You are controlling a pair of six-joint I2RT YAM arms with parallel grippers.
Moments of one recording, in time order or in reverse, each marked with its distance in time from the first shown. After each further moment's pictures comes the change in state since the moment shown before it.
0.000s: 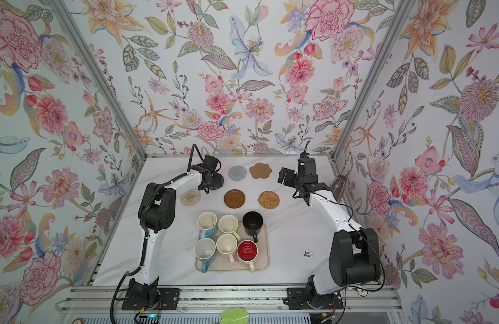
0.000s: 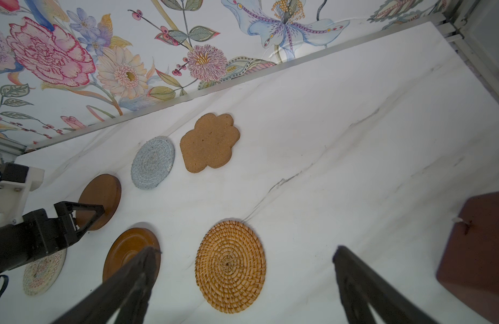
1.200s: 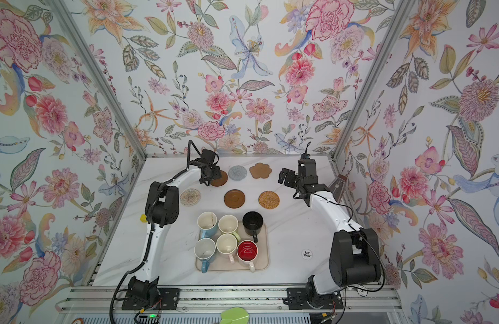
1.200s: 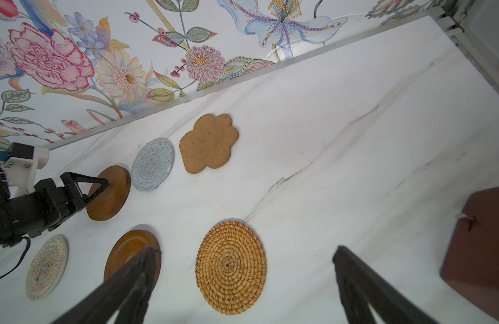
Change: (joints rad) left arm 0.054 0.165 0.254 -0.002 0.051 -0.053; right arm -0.005 -0.003 -0.020 0.021 -0.003 0.019
